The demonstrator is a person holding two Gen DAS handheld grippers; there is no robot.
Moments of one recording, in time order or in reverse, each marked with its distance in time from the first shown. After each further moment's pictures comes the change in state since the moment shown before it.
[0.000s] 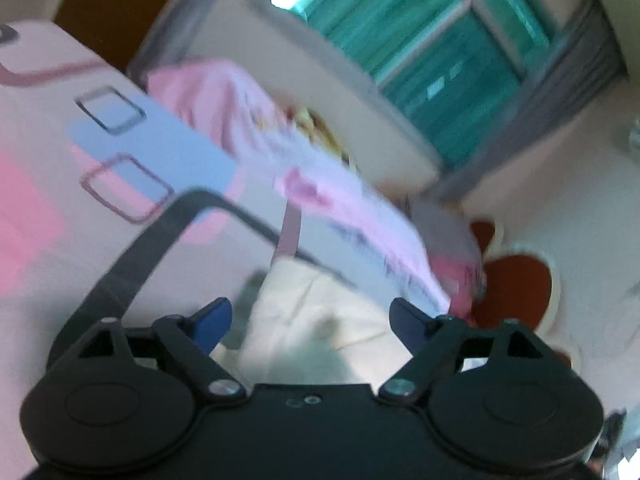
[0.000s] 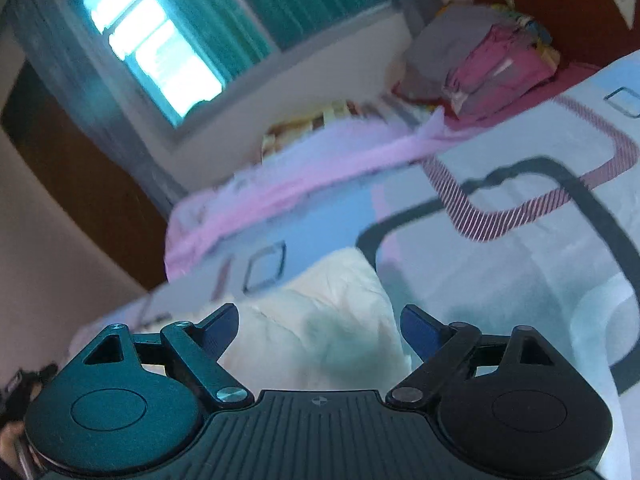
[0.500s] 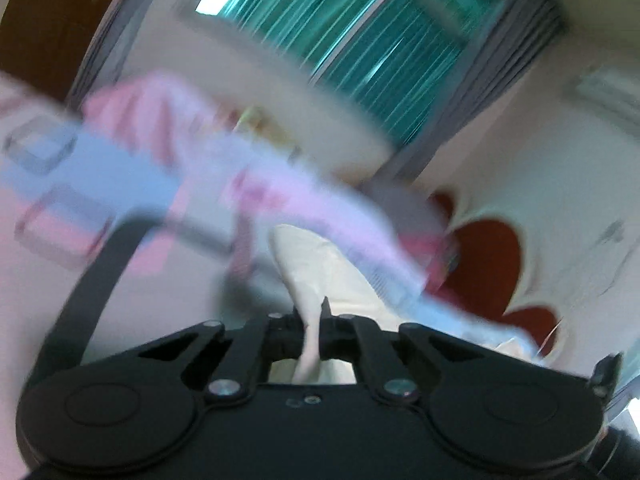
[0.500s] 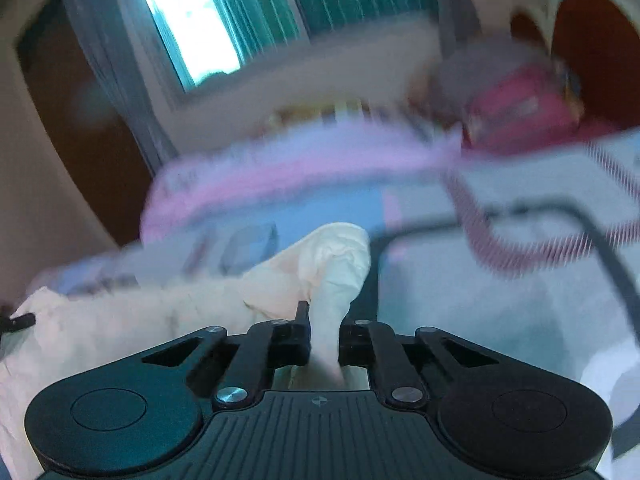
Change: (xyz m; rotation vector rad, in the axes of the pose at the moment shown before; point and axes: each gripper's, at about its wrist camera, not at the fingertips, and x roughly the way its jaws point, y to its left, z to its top) left arm 0.000 -0.016 -0.003 0.169 -0.081 -0.130; right arm -0.005 0.026 -0.011 -0.195 -0.127 -0.007
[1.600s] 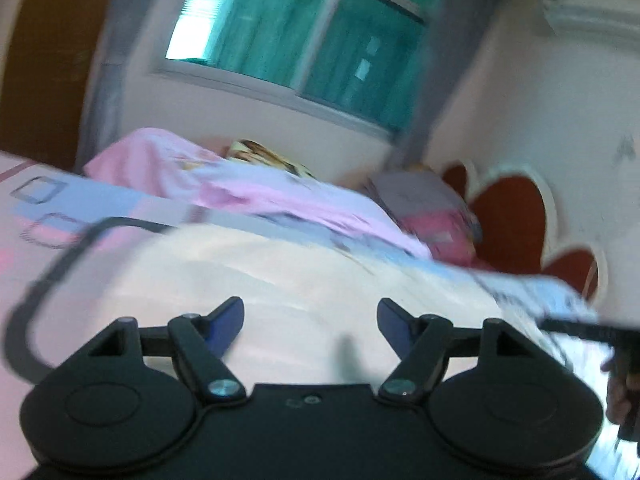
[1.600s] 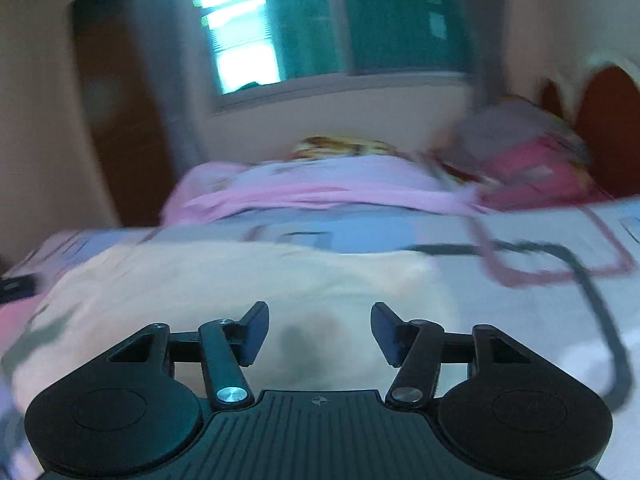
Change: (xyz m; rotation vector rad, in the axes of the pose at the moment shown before) left arm -0.012 -0.142 -0.088 0.258 0.001 0.161; right arm -0.041 0.101 -0.055 -0.251 0.009 0.003
